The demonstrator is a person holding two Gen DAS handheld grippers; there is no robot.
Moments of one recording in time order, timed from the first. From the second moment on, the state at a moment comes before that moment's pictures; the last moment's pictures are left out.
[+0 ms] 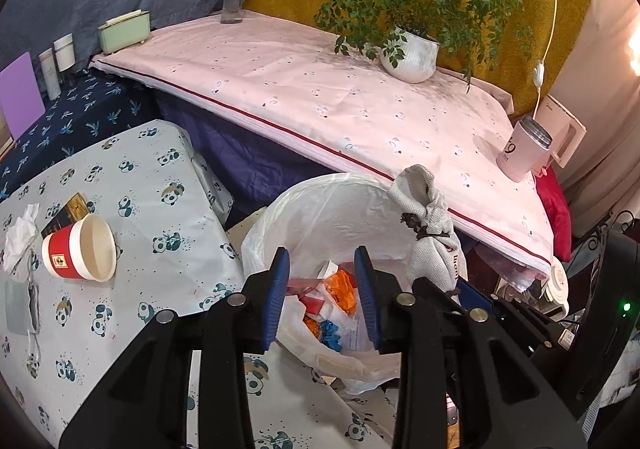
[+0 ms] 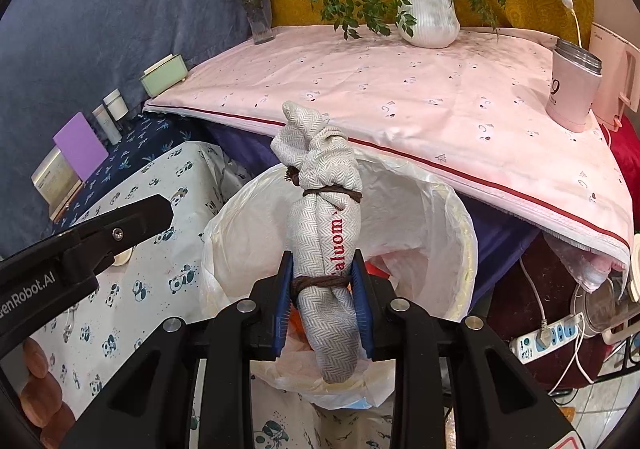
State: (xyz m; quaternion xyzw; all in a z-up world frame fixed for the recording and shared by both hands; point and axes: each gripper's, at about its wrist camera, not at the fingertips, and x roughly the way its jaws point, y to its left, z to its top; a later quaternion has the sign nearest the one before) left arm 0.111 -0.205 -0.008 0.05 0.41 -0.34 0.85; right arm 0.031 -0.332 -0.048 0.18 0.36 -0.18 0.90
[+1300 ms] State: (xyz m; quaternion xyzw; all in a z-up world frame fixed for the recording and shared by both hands) left arm 0.179 0.022 -0.035 -0.07 0.42 -0.11 0.90; right arm 0.112 -0.179 -0.031 0.11 0.37 -0.06 0.92
